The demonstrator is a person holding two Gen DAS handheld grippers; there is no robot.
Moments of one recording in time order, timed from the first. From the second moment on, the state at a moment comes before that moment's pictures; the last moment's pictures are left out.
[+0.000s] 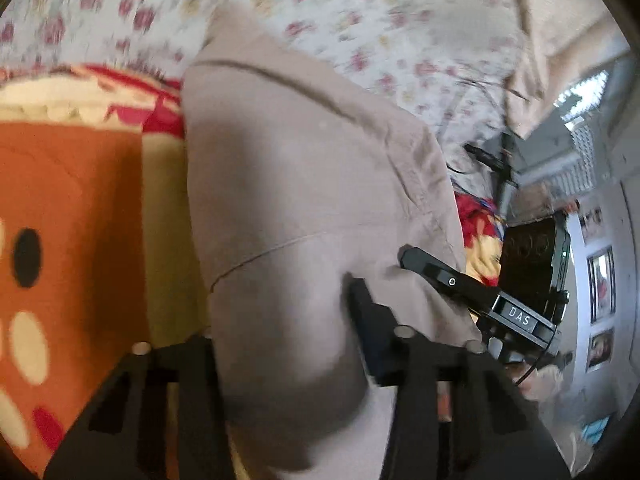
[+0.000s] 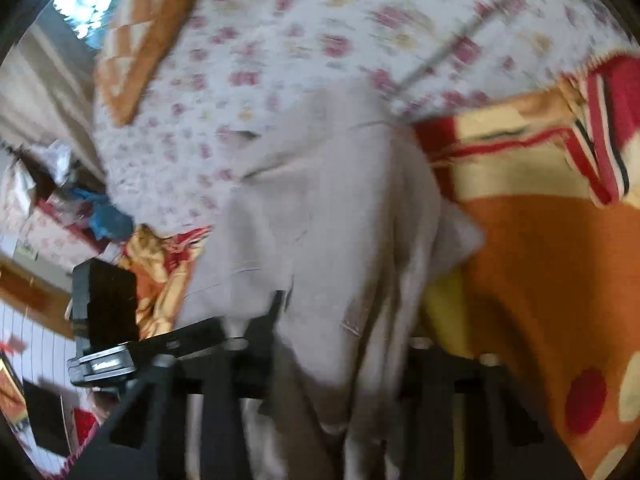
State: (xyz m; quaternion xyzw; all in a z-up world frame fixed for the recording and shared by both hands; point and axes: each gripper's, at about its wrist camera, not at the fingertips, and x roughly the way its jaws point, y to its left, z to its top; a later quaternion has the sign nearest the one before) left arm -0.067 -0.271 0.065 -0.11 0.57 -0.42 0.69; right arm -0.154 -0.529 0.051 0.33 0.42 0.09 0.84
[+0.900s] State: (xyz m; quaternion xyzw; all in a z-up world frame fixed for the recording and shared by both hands) left arm -0.161 -0.158 0.084 0.02 0.49 -0.25 0.84; right arm -0.208 -0.394 0.080 0.14 0.45 0.02 0.88
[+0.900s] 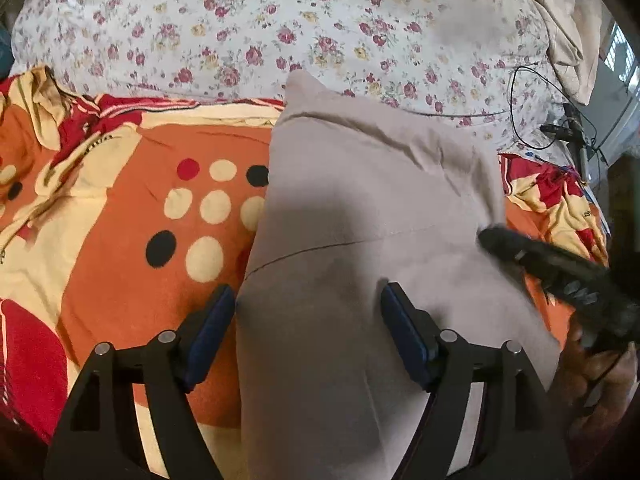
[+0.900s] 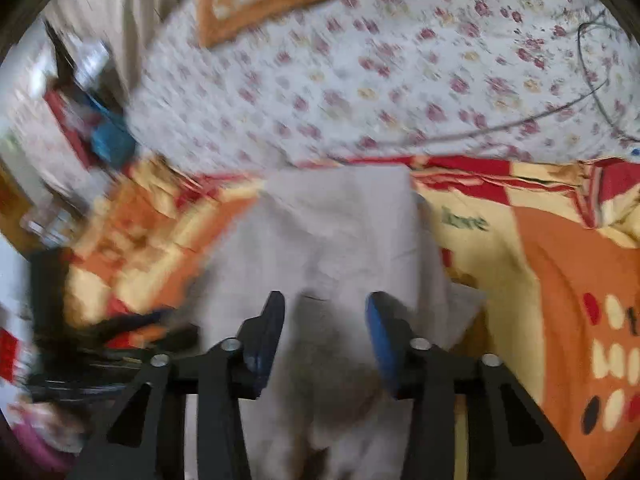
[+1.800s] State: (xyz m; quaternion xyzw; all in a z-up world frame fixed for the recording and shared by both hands) left arm -0.194 -0.154 0.128 0.04 0.38 -0.21 0.90; right arm -0.274 -0.366 0.120 0.12 0.40 -0.09 0.91
